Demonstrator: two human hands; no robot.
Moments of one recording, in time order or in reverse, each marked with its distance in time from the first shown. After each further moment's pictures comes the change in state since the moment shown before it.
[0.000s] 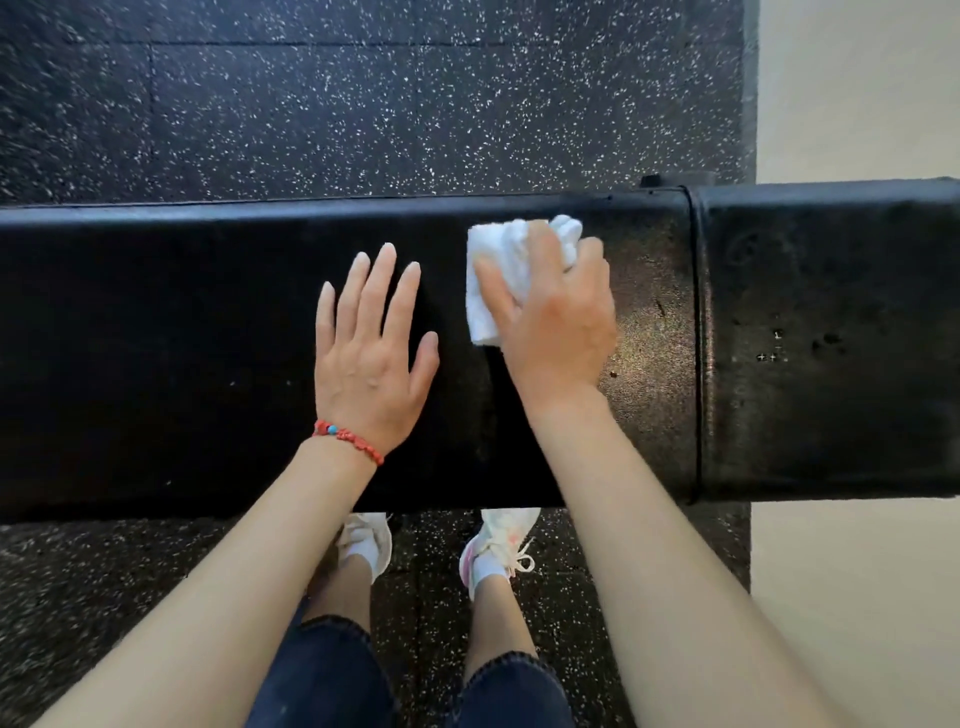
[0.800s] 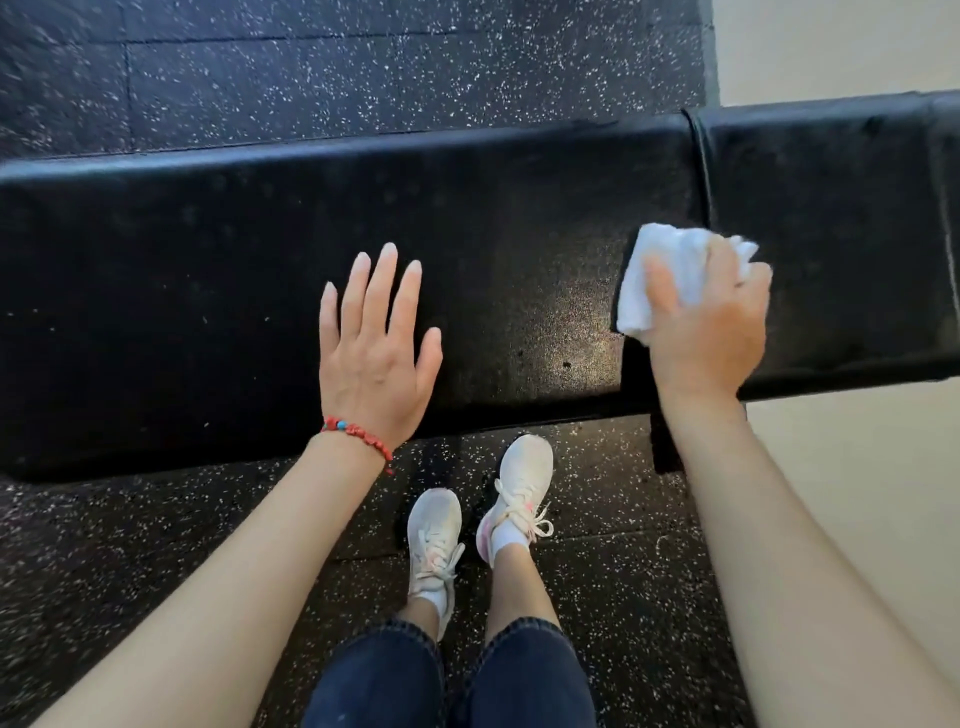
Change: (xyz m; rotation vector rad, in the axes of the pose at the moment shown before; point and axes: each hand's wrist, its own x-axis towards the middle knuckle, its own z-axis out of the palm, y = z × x) left_hand -0.059 -0.021 -0.010 0.008 -0.005 0.049; right_hand -0.062 0.077 -0.047 -0.122 0.023 0.374
